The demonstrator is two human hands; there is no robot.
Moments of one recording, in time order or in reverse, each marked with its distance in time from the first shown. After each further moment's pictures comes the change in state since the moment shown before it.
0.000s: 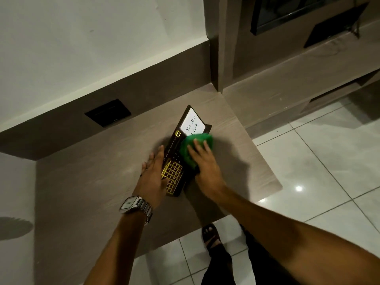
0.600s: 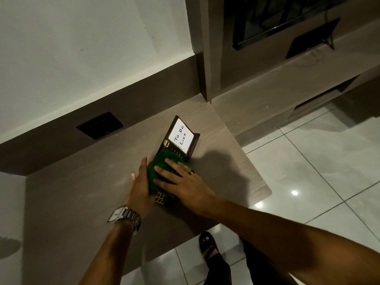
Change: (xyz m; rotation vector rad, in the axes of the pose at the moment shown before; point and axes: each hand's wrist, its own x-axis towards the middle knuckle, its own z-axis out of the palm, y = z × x) left_hand -0.006 0.011 -0.010 -0.125 0.004 0.003; right_hand -0.005 -0.017 -0.004 -0.342 -0.099 -0.584
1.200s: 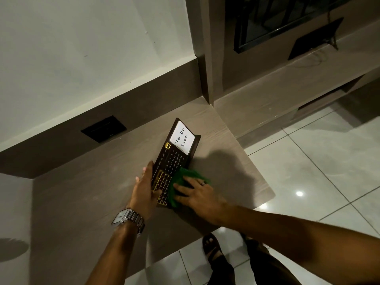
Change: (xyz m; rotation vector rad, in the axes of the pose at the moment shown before) left_hand 0.004 0.002 -0.003 0.023 -0.057 -0.145; right_hand -0.027 0.008 0.016 -0.103 -0.334 0.030
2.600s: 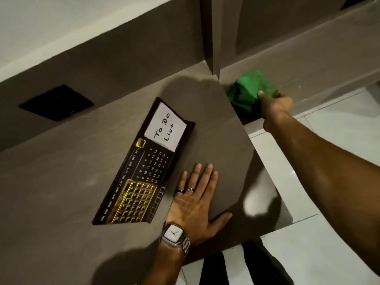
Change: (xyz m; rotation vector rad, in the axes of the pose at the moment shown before) left_hand 0.051 0.036 0.168 0.526 -0.041 0.522; right_hand 0.051 0.310 -0.002 1.469 0.990 1.377
